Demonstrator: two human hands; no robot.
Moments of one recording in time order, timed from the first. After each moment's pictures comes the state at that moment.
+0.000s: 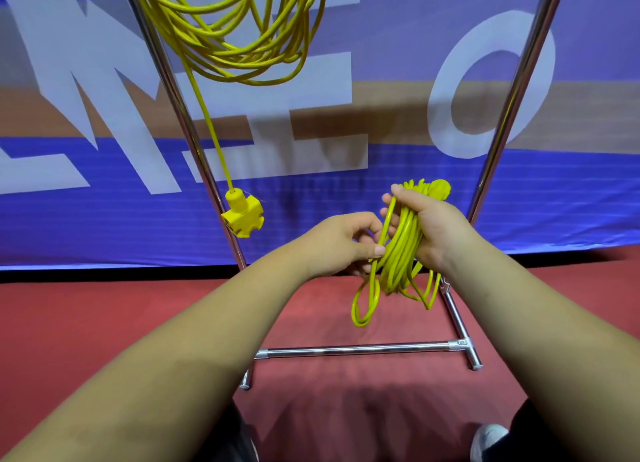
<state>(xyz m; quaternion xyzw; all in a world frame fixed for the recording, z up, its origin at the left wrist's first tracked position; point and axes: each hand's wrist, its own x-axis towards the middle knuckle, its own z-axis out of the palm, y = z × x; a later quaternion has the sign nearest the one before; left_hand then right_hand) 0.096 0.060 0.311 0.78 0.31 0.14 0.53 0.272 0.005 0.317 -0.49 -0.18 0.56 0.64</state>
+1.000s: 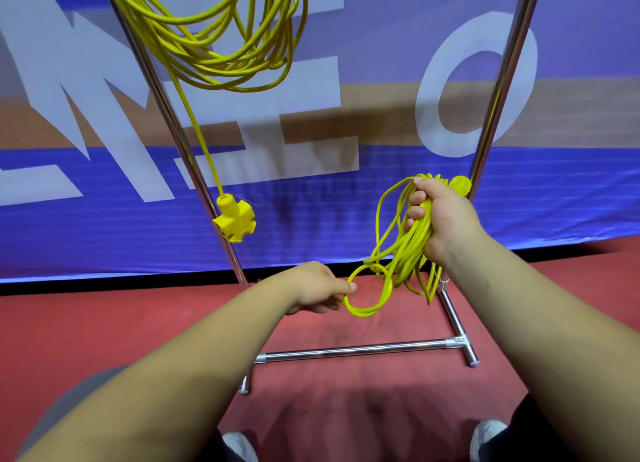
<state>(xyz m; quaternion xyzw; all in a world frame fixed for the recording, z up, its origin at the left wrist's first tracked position) 0.073 0.057 0.251 0.67 0.51 -0.01 0.54 0.297 0.004 0.318 -0.46 -0.11 0.51 0.71</state>
